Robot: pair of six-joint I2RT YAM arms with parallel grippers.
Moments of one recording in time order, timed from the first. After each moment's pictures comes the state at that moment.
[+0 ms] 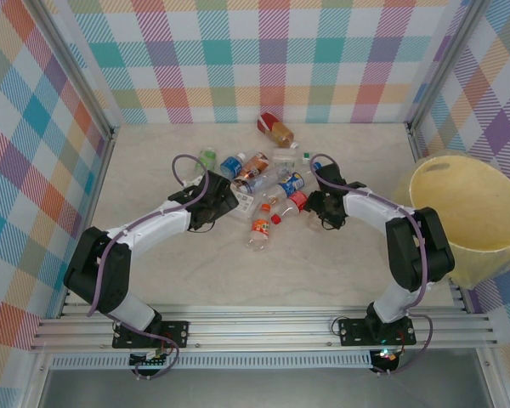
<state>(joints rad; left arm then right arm) -0.54 1.55 1.02 -0.48 -0.26 -1.01 0.38 1.68 1.03 -0.53 0.06 0.86</state>
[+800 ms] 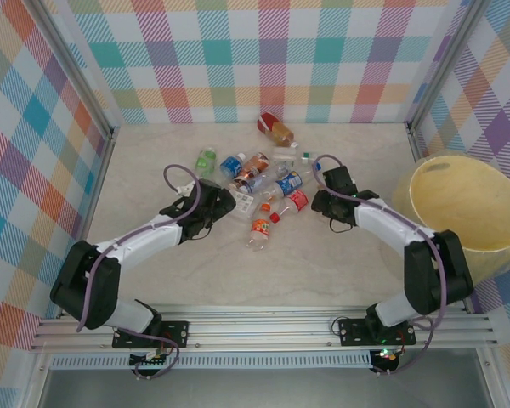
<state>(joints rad) -0.53 1.42 0.85 -0.26 -0.25 -1.01 0.38 1.46 0.93 -0.44 0.13 0.65</state>
